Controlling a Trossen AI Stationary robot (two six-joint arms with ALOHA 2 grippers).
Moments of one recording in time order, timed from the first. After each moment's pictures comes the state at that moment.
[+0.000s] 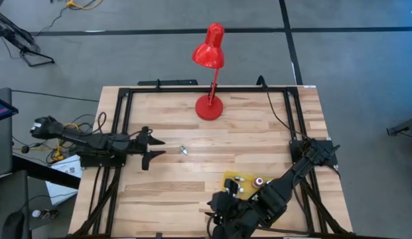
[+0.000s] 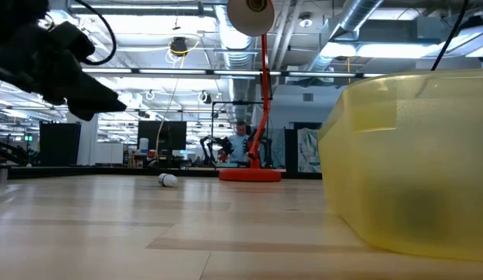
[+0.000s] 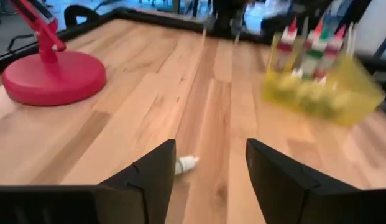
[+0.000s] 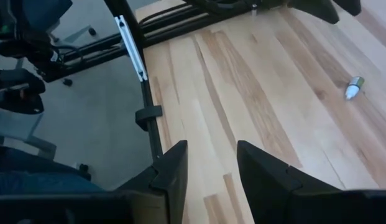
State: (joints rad) left arm -0.20 0.44 0.04 0.15 -0.30 -0.24; right arm 0.70 2.07 2.19 -1.00 0.52 0.78
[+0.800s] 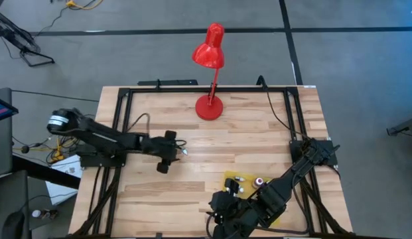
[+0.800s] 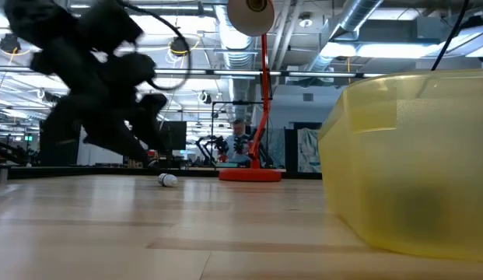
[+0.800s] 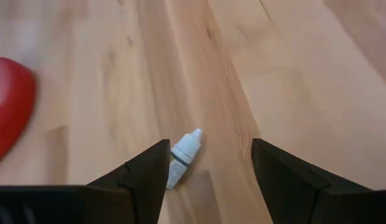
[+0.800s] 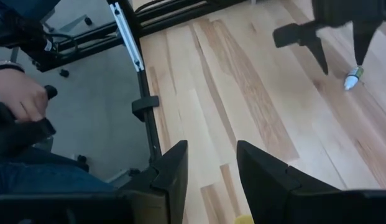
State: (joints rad) left arm -0.09 1.31 0.41 0.18 -0.14 0.32; right arm 0.70 2.07 2.19 -1.03 0.49 0.80
